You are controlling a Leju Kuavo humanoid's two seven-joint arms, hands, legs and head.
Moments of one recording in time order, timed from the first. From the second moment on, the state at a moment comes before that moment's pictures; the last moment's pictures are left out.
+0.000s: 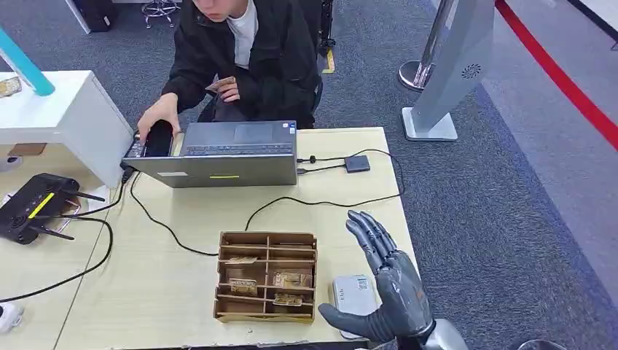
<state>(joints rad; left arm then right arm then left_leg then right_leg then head) -0.05 -0.16 0.57 -0.22 -1.11 0.31 -0.13 0.14 -0.23 0.62 -2.01 0.80 -0.31 -0.13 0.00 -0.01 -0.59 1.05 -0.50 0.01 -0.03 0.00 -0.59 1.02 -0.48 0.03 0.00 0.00</state>
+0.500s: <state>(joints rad) -0.05 -0.16 0.57 -0.22 -1.12 0.28 -0.12 0.10 -0.24 0.67 -1.98 0.97 -0.27 -0.08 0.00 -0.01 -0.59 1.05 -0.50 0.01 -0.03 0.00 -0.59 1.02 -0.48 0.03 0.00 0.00</state>
